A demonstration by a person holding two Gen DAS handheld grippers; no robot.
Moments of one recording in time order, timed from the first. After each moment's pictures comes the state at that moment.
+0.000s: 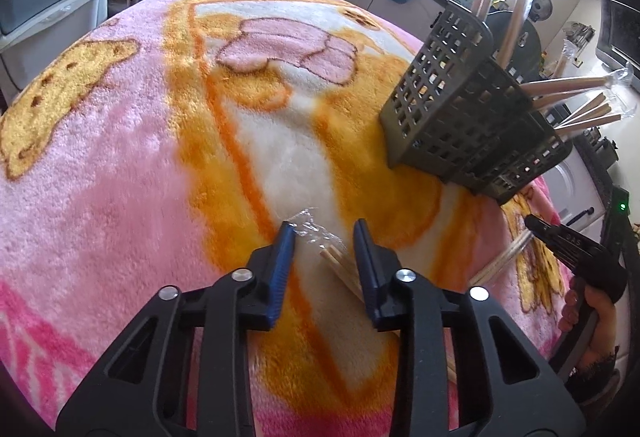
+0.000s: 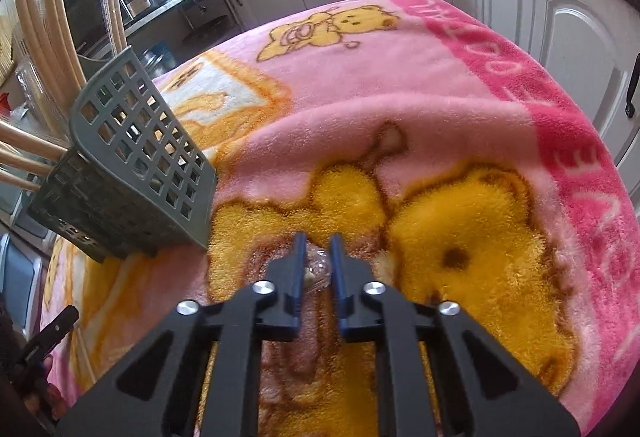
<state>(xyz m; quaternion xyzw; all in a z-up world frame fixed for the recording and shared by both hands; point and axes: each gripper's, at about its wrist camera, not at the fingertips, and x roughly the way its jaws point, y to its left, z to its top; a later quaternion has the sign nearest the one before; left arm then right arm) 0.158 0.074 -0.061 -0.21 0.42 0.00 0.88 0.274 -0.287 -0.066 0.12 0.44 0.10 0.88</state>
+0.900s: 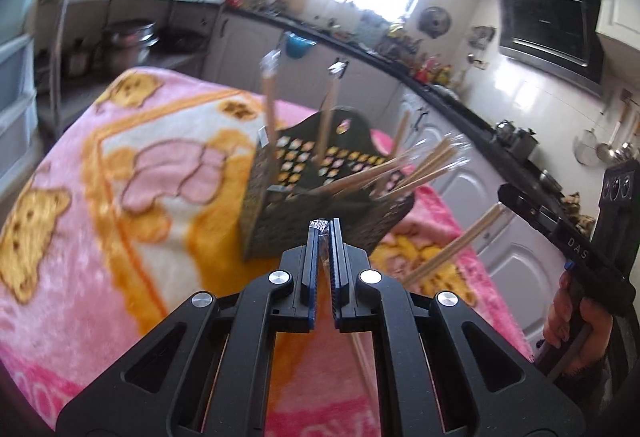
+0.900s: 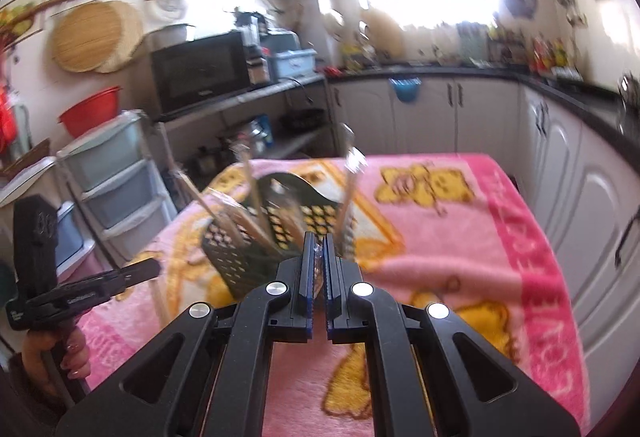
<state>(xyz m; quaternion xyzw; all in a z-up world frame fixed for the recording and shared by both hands) 0.138 0.024 0.063 -0.16 0.29 -0.15 0.93 0.161 -0.237 0.101 0.03 0.22 0.23 0.95</state>
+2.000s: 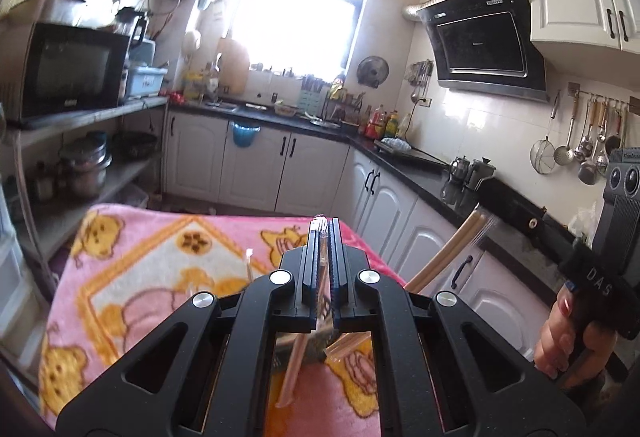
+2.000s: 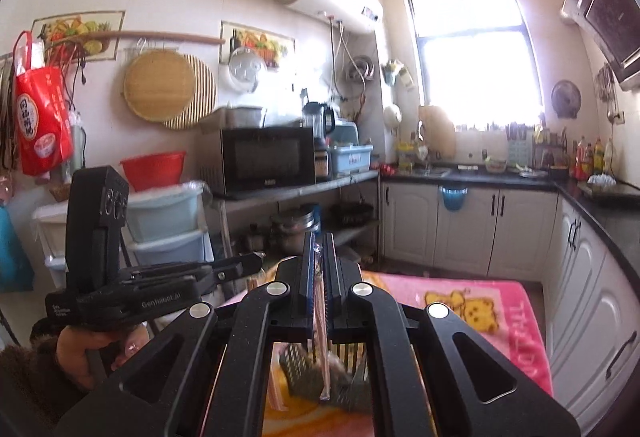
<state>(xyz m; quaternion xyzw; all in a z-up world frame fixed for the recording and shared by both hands) 0.152 0.003 0.207 -0.09 0.16 -0.20 0.96 0.134 -0.214 0.240 0.01 0.06 0.30 0.95</state>
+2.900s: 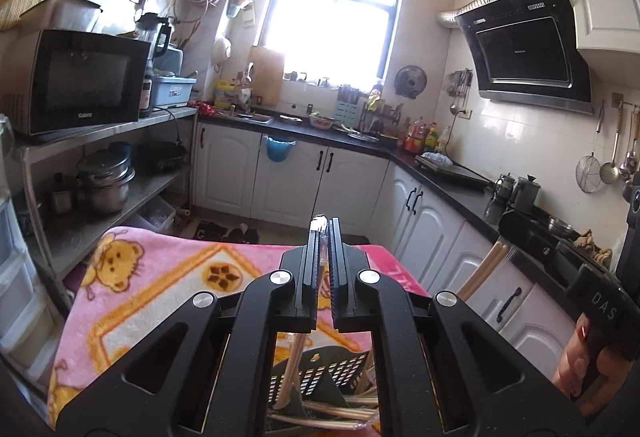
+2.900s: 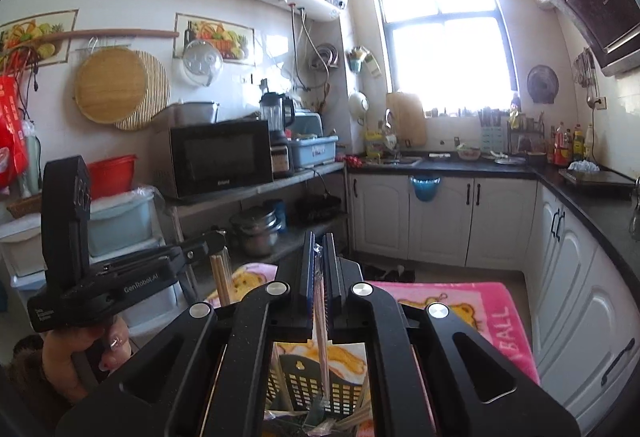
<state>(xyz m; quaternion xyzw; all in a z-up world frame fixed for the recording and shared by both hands) 0.241 0.003 0.205 -0.09 0.15 -0.13 0.98 0.236 -0.205 0.224 0.02 0.11 0.24 0.96</state>
